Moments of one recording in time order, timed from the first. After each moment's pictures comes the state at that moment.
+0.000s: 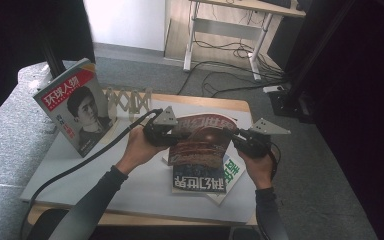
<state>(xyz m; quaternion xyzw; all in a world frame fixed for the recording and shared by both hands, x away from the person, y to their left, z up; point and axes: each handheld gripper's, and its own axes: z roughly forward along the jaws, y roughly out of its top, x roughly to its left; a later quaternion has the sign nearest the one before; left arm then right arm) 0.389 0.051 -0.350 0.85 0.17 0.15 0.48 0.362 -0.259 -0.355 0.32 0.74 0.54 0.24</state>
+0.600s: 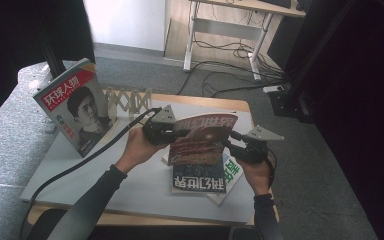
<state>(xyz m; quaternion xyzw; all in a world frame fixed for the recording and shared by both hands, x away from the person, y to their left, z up) 0.391 0.054 -0.349 0.85 0.17 0.14 0.48 0.363 -0.262 -0.388 0.35 0.76 0.50 0.24</state>
